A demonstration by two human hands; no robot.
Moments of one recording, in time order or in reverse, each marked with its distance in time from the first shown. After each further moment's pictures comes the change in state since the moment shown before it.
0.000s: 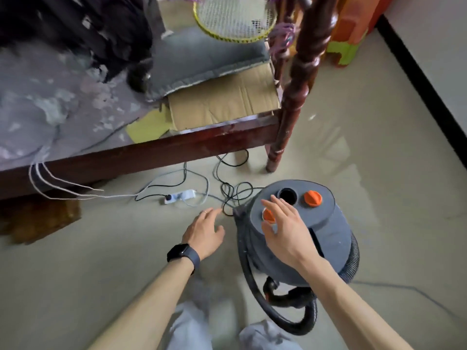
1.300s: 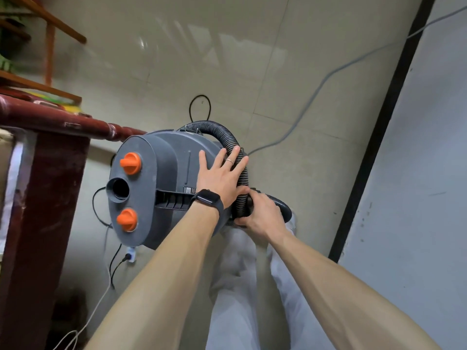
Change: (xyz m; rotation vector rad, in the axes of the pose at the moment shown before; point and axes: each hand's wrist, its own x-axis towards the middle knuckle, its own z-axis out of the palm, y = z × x) left_hand 0.018 0.238 0.252 1.256 -0.385 1.079; right_hand -0.135 0.211 0.162 0.715 0.244 0.937
